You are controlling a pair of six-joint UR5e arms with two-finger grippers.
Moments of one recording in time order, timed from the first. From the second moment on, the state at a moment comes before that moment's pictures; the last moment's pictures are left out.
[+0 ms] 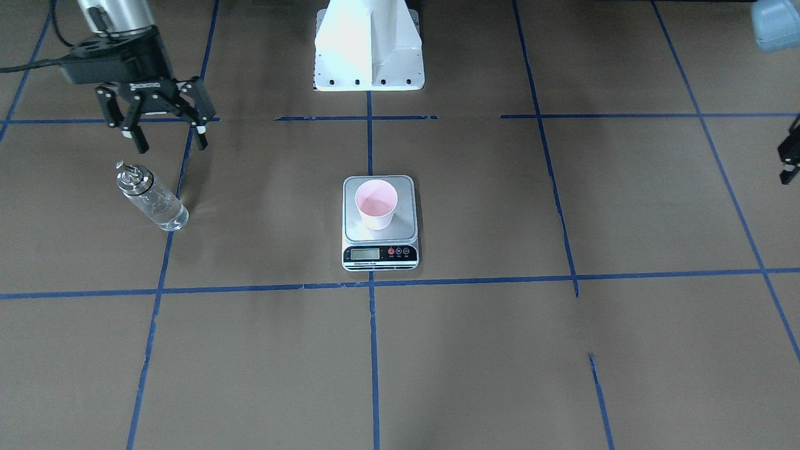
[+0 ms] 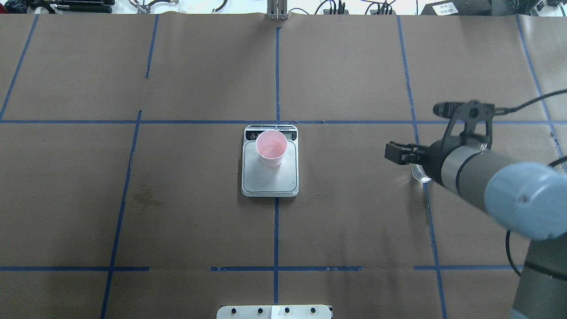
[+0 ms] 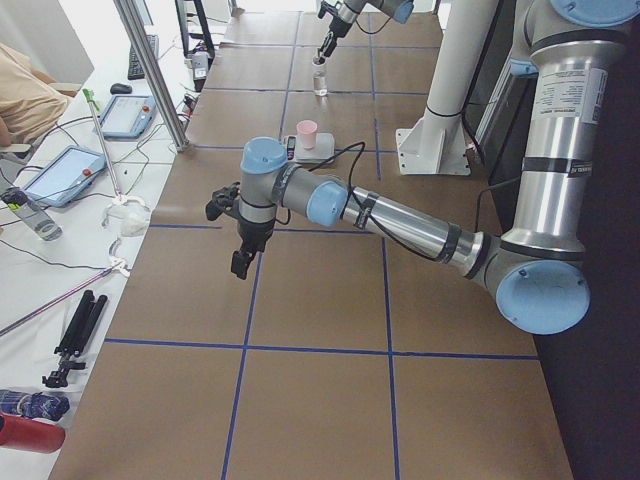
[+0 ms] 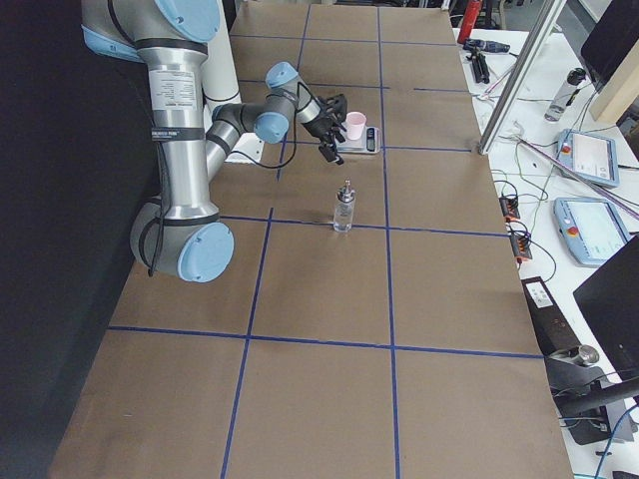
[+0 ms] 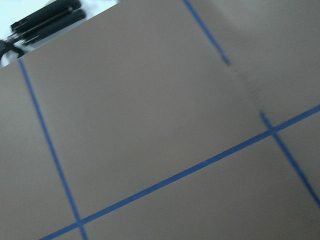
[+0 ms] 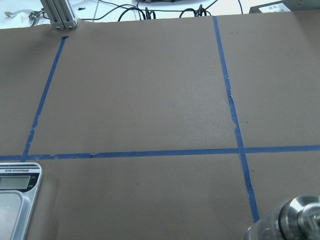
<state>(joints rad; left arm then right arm) -1.43 -1.63 -1.82 -1.62 -2.15 -0.06 0.39 -1.51 2.29 -1.43 1.21 1.32</state>
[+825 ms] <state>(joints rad) -1.45 -1.60 -1.79 -1.63 -2.17 -0.06 0.13 -1.78 1.93 -0.72 0.64 1.36</state>
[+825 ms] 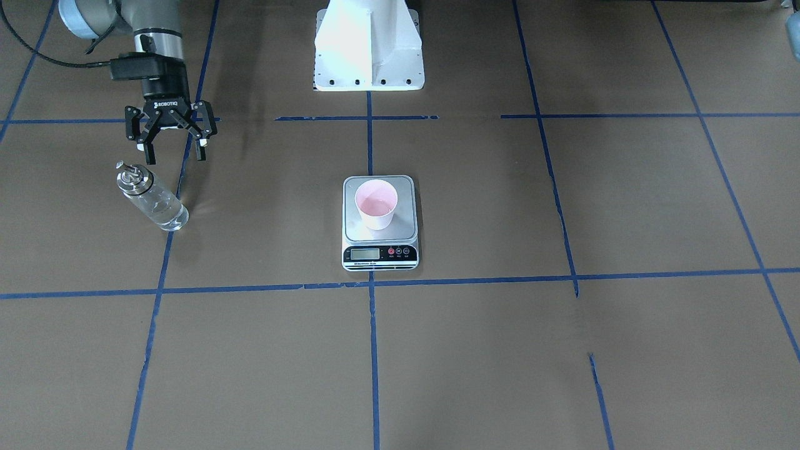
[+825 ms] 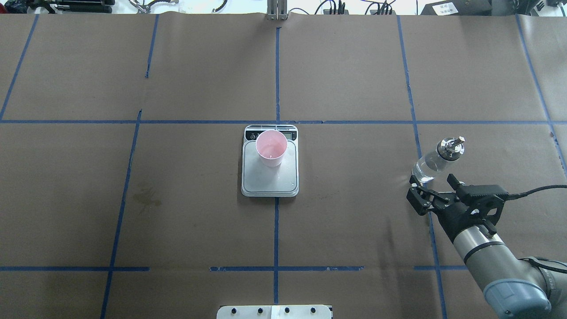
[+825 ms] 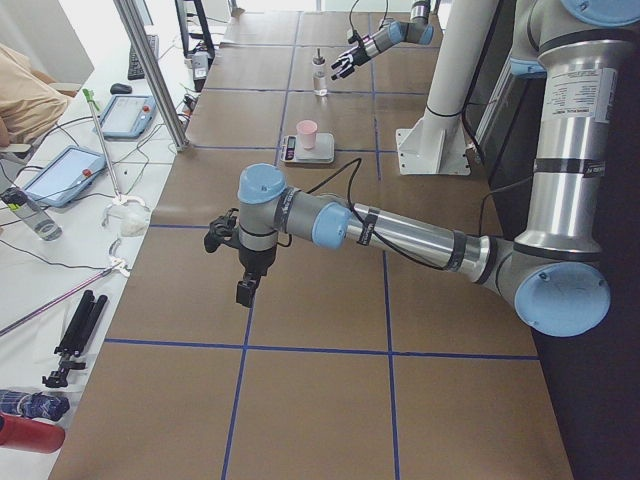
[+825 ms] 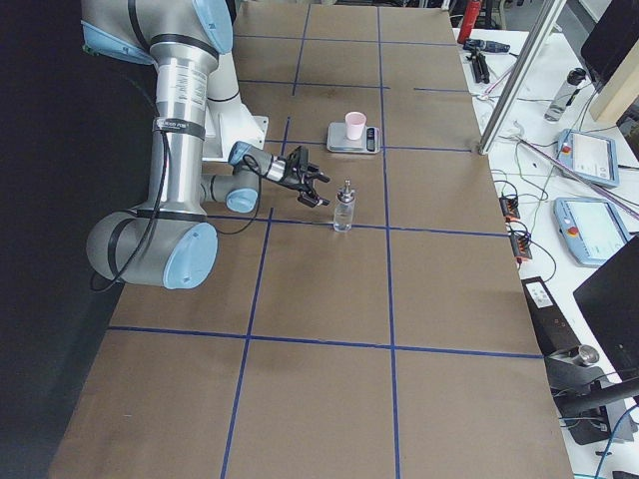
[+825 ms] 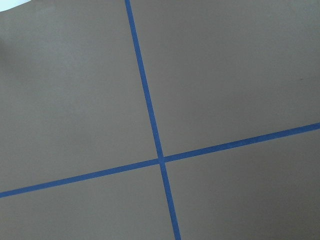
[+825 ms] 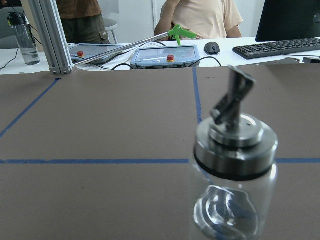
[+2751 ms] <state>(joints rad) -1.46 -1.59 -1.81 -1.62 -2.17 -0.06 0.20 -1.65 1.72 -0.57 0.51 1.17</state>
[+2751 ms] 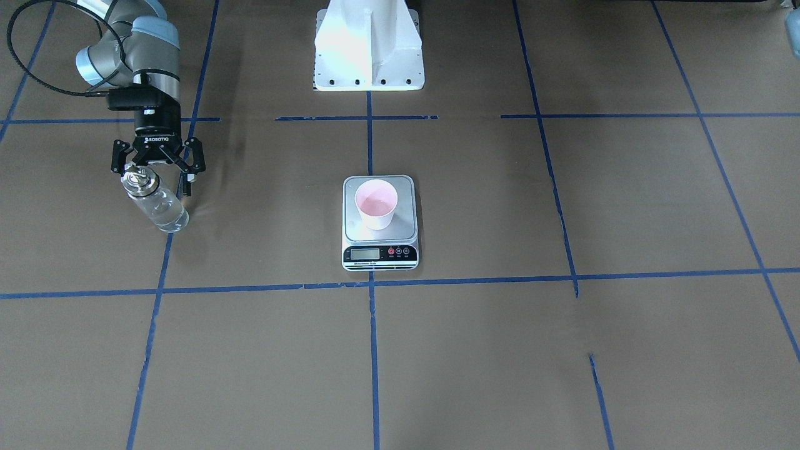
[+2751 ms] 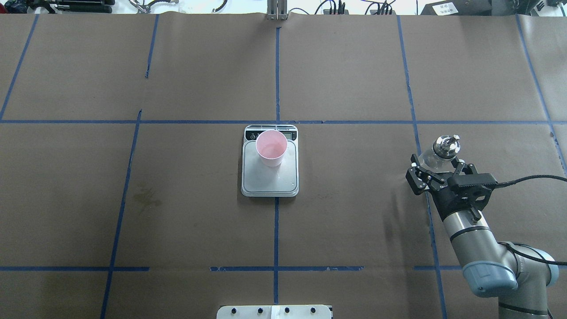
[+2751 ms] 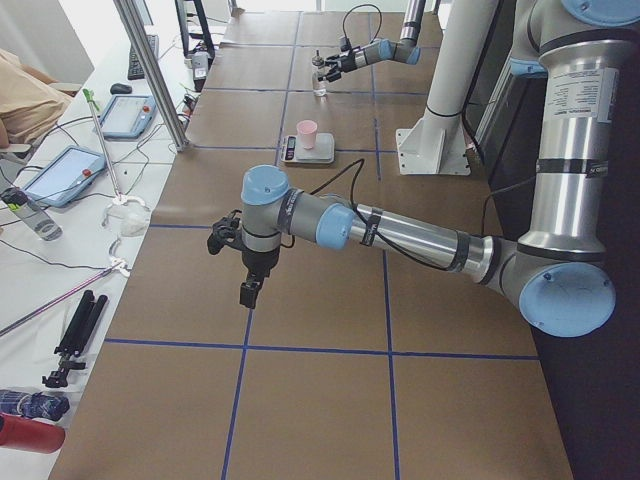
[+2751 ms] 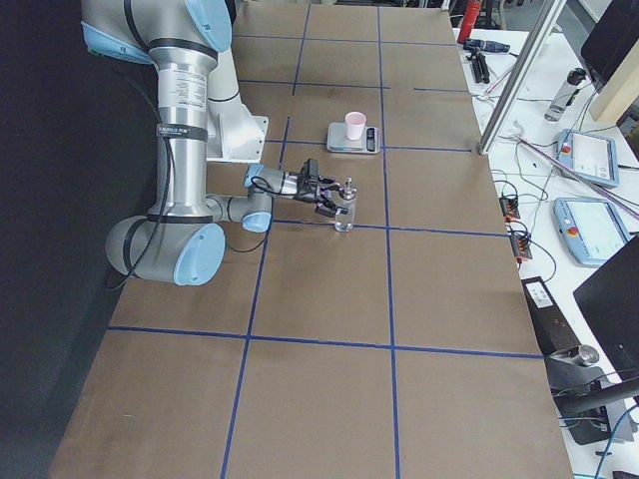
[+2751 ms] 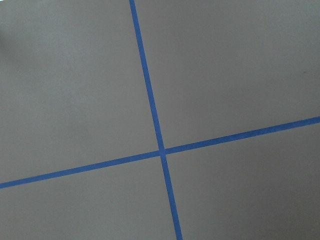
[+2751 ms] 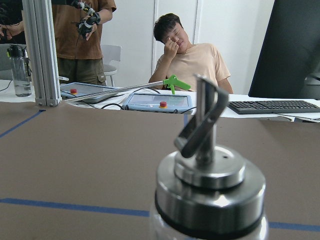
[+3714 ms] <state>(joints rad) -1.45 -1.59 -1.81 -1.62 -2.17 -0.06 0.21 -1.64 1.71 -0.57 0.49 1.16</state>
